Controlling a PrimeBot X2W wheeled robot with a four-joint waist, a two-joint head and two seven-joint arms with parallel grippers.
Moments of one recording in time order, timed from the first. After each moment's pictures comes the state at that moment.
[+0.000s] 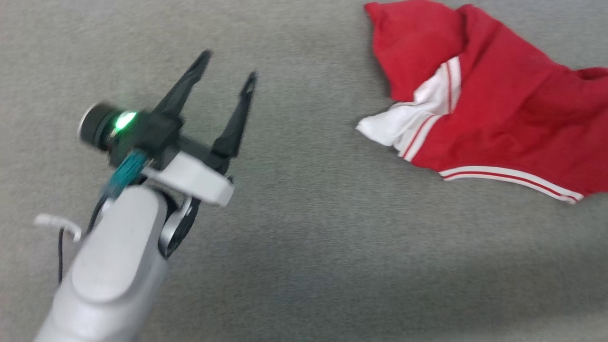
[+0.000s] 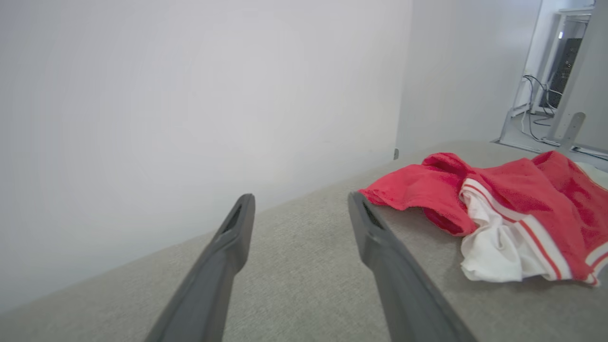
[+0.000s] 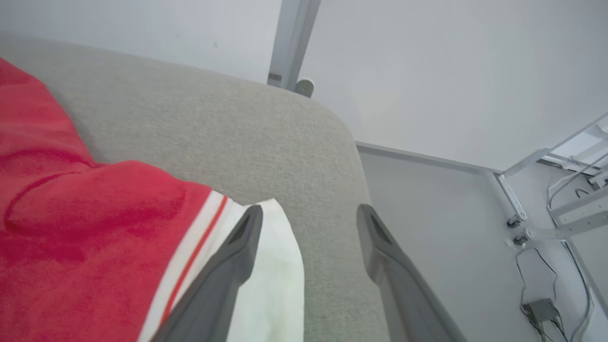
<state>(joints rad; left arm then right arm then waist) -0.58 0.29 -0.37 0.21 -0.25 -0.13 -0.25 -0.84 -1.01 0.78 0.87 0.99 0.13 -0.24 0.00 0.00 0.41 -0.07</state>
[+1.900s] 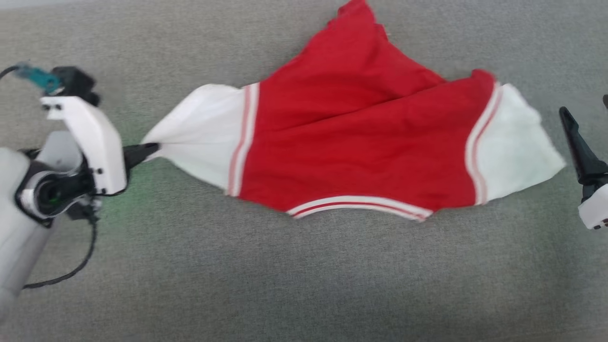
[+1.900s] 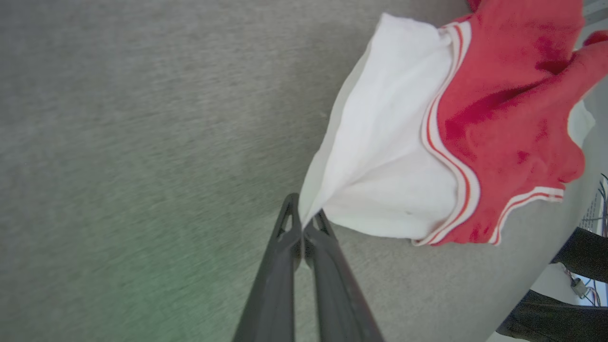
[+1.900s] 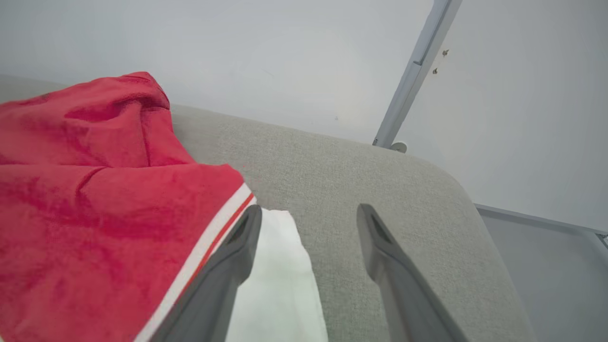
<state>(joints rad) -0.85 0.71 -0.72 0.46 -1.26 -0.08 0.64 -0.37 -0.59 0.11 0.20 0.47 0.13 -0.03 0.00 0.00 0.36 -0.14</state>
